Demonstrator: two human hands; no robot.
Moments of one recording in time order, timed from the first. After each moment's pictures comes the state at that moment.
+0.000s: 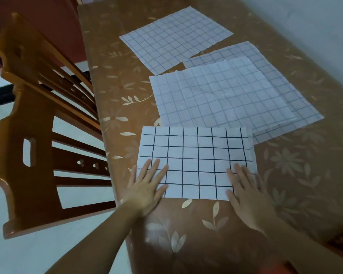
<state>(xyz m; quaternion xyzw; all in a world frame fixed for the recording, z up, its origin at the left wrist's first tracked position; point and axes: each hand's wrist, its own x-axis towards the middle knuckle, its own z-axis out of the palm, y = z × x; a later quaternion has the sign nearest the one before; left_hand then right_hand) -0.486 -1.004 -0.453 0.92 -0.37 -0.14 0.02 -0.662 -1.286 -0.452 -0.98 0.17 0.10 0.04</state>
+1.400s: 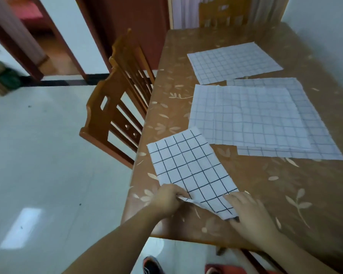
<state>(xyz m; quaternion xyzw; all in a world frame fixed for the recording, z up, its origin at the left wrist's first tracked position) -0.674 -1.071 -0.381 0.91 -0.09 -0.22 0.33 -0.737 -1.328 -0.394 -0.98 -0.09 0.13 0.10</state>
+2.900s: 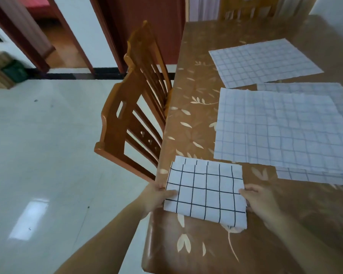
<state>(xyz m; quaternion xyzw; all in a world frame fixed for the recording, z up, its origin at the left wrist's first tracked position) -0.586 -0.952 -0.392 0.71 0.18 -0.33 0.59 -0.606 -1.266 -0.419 -0.77 0.27 0.16 0.56</state>
